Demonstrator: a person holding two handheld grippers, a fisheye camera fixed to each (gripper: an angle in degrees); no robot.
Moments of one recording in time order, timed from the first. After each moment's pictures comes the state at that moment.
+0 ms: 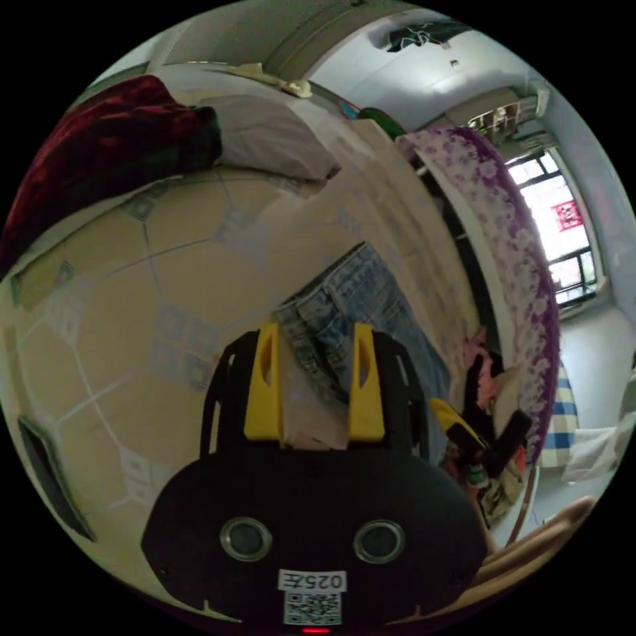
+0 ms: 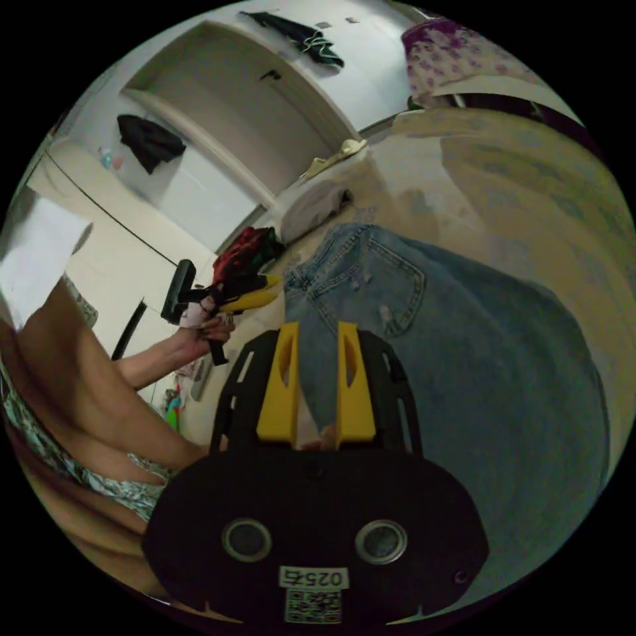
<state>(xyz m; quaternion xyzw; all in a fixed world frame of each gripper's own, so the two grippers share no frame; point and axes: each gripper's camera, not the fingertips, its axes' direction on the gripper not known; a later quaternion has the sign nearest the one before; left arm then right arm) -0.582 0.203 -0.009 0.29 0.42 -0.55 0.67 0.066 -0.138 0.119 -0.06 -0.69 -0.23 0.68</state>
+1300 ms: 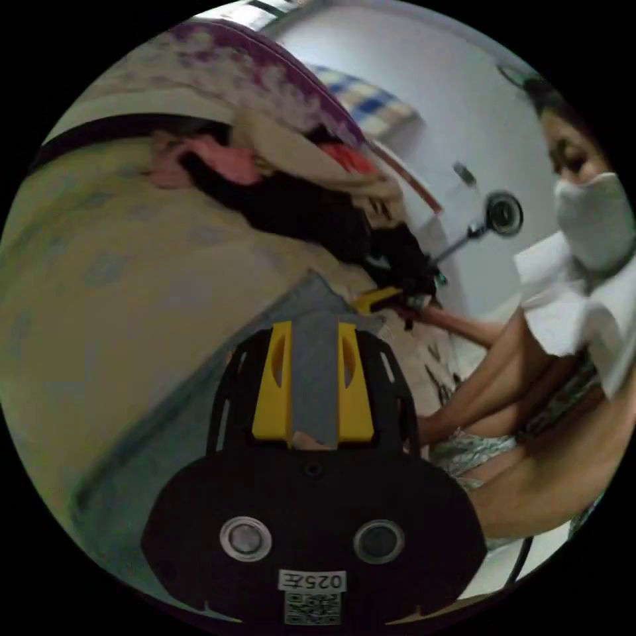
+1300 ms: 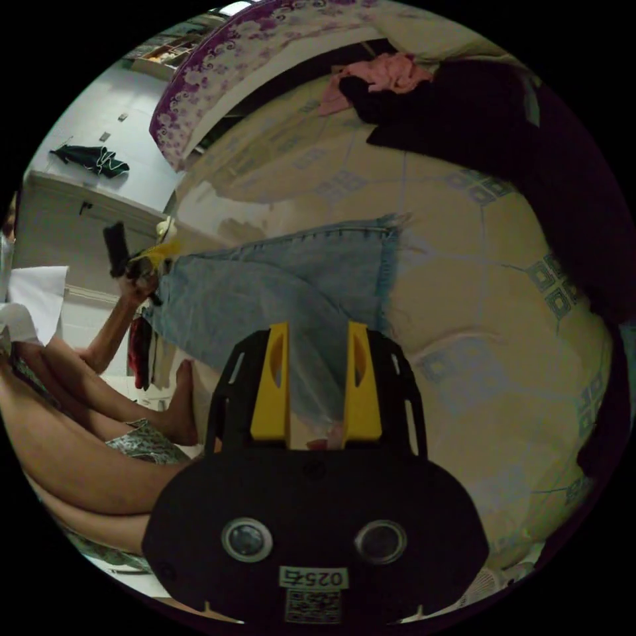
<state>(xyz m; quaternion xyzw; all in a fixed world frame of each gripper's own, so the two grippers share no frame) -0.375 -0.276 0.064 0.38 0.48 0.30 0.73 0.559 -0.027 0.162 -0.21 -0.49 0.07 0.84</state>
